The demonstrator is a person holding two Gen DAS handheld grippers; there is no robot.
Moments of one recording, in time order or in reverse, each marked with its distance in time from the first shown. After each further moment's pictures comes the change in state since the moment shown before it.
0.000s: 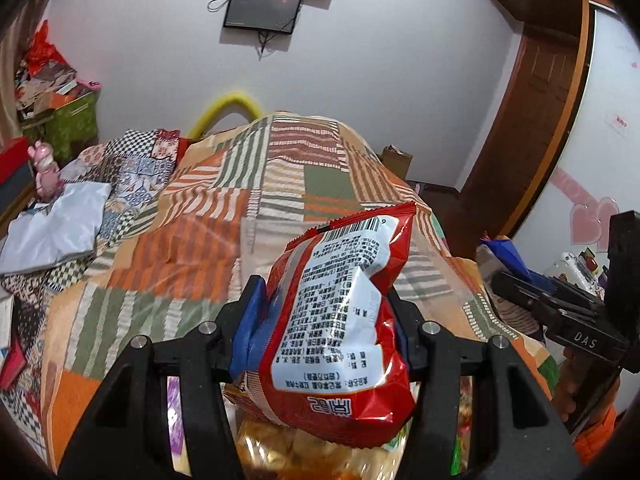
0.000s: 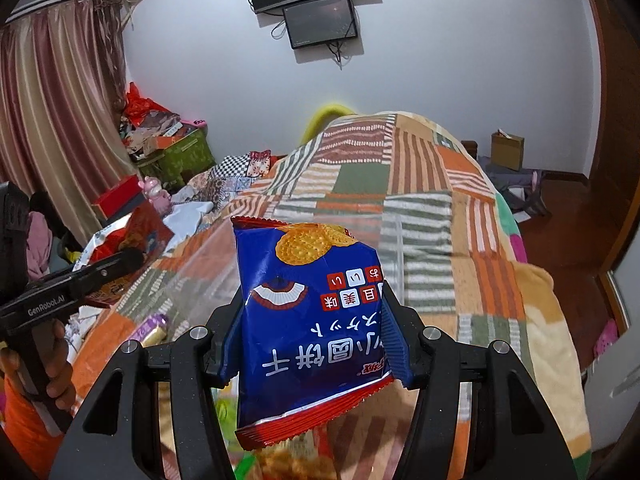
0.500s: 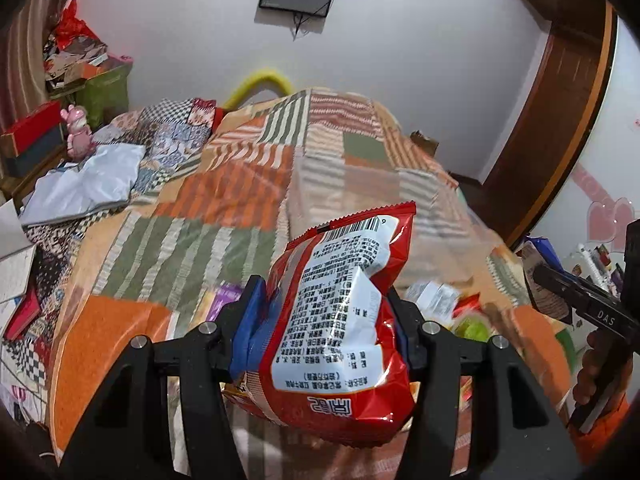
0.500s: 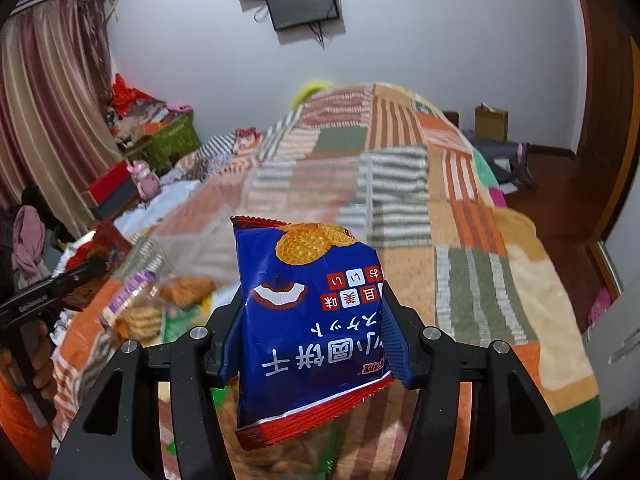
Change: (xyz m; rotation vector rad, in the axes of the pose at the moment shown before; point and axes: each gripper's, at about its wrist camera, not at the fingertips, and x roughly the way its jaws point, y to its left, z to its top) left arm -0.037 0.031 -0.063 -0.068 0.044 0.080; right arm -0.026 -0.014 -0.044 0.037 0.057 -0.037
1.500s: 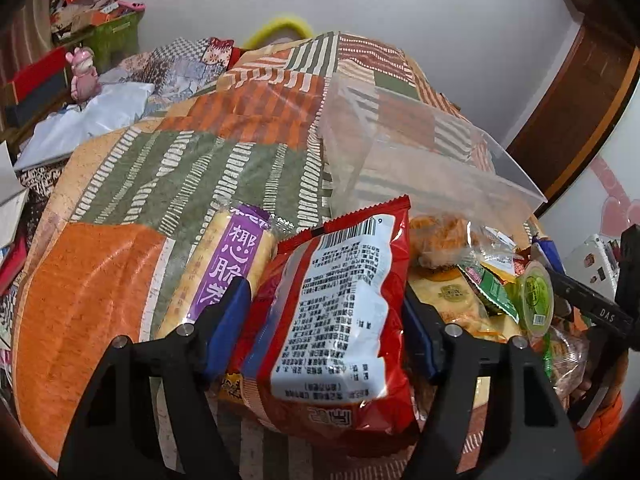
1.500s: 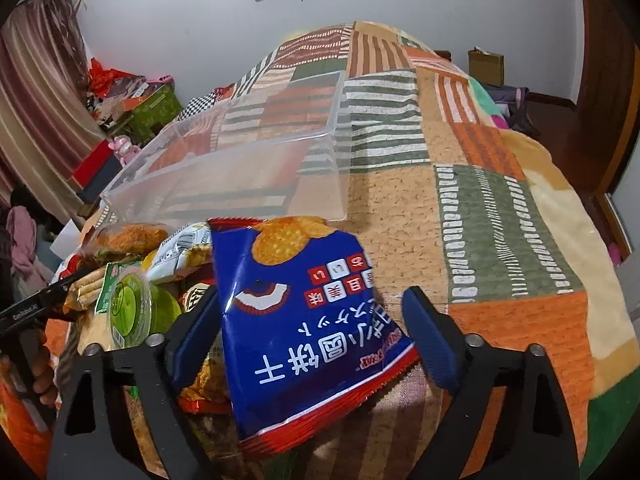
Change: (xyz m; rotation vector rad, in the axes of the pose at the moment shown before) left arm 0.052 0.034 -0.047 -0.071 0.170 0.038; right arm 0.051 -0.028 -0.043 0.086 0.176 0.008
